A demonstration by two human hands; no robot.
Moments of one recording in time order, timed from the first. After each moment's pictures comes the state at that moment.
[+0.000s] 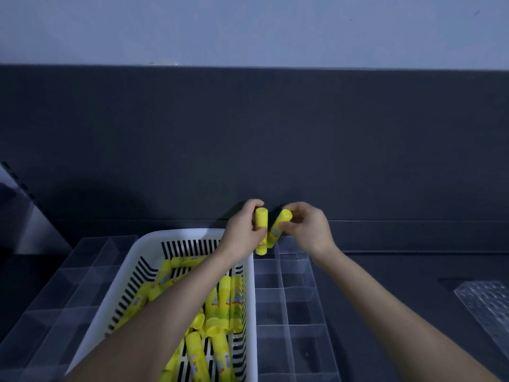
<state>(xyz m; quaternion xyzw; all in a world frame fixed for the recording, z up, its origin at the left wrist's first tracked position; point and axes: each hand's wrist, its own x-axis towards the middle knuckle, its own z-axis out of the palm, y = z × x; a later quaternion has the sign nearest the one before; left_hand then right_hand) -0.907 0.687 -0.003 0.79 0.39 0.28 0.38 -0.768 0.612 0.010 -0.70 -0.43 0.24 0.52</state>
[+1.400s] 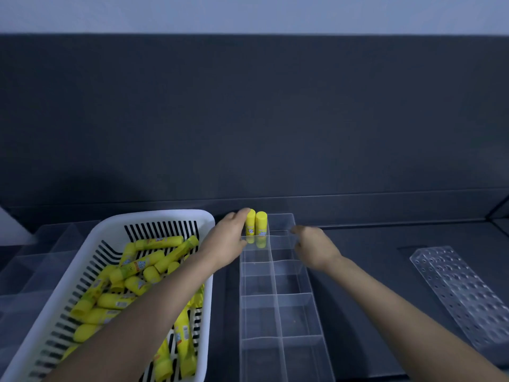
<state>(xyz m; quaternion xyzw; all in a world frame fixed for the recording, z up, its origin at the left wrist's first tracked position) -0.879 0.648 -0.047 0.89 0.37 0.12 0.23 -0.698 0.535 -0.049 -0.83 -0.52 0.17 0.12</state>
